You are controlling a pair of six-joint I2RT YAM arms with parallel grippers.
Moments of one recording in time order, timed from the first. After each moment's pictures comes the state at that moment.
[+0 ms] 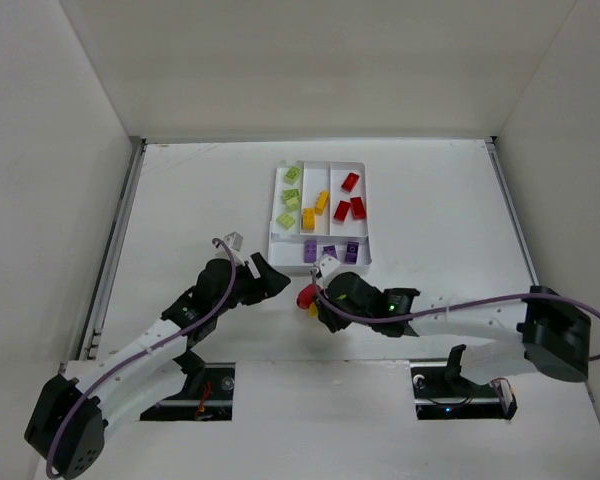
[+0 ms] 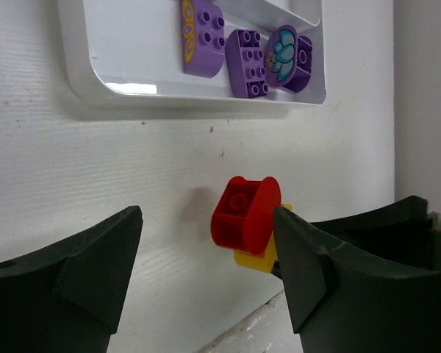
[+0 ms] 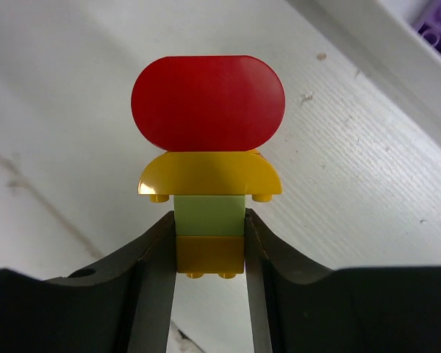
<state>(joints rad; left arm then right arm) -0.62 0.79 0.32 -0.02 0.05 -0.87 1.15 1.35 0.70 -0.16 0.22 0.36</state>
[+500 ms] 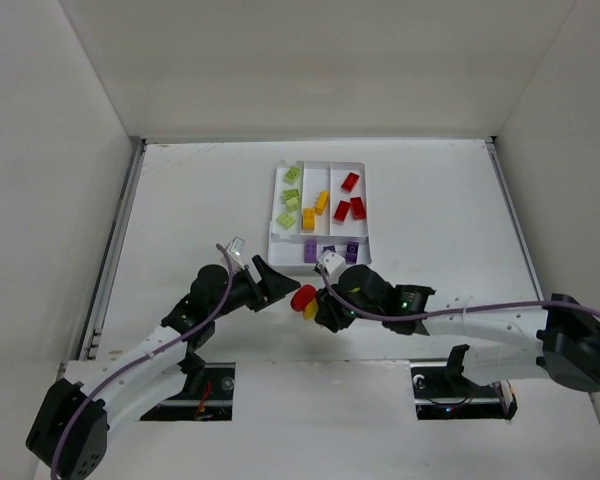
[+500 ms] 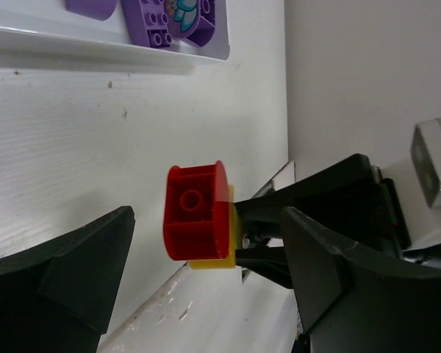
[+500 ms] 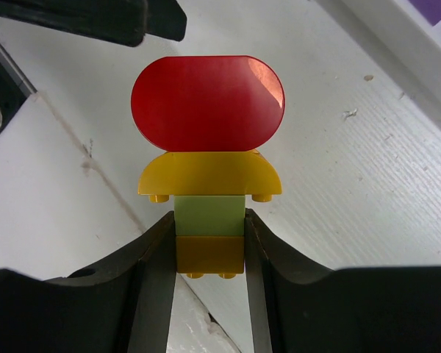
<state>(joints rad) -0.57 0.76 0.21 0.21 0.35 -1.10 1.11 1.22 0.68 -0.14 0.03 0.35</state>
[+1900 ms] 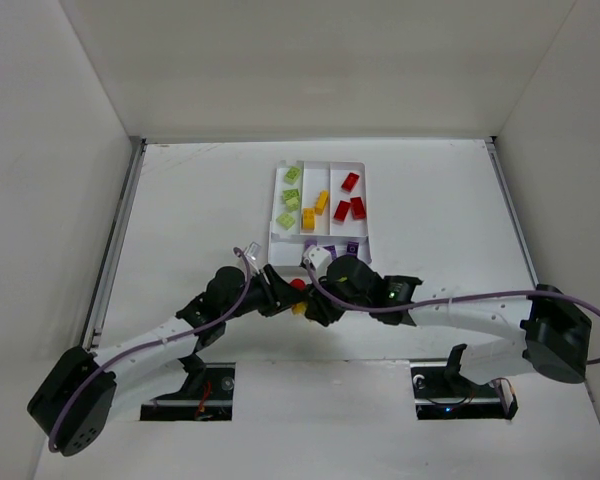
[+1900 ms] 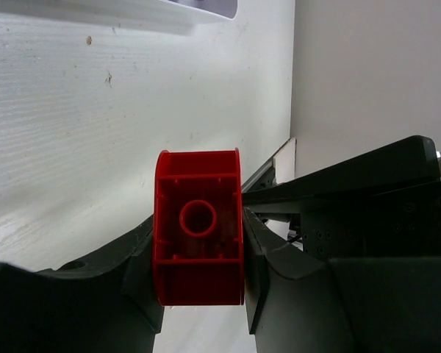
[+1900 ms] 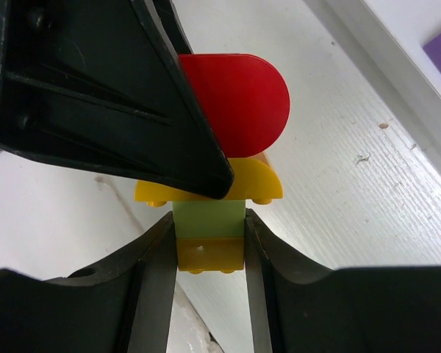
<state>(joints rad) -0.70 0.91 0.21 0.31 0.32 -1.17 1.10 1.33 0.79 -0.14 -0.04 0.28</state>
